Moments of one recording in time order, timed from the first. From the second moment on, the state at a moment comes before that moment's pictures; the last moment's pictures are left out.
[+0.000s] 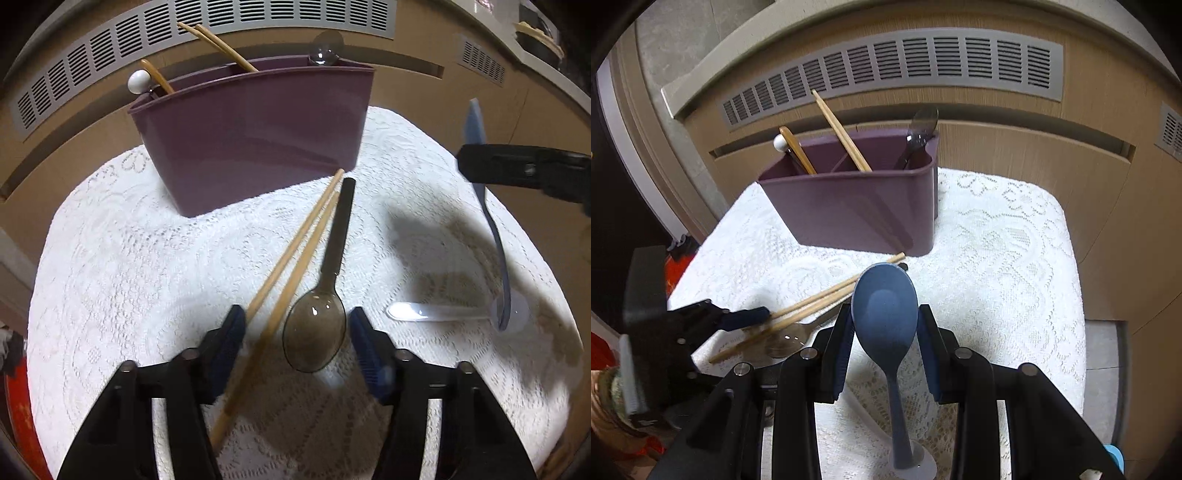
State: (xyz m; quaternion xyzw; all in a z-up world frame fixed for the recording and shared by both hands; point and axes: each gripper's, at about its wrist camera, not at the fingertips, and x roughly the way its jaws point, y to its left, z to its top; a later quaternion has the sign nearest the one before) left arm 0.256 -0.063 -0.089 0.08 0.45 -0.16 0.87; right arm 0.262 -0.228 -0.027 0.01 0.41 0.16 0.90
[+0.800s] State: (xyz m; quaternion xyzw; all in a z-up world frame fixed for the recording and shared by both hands) left arm 0.174 -0.018 0.018 0.01 0.29 -0.16 0.94; right arm 0.181 -0.218 0.013 0.01 0.34 0.16 0.93
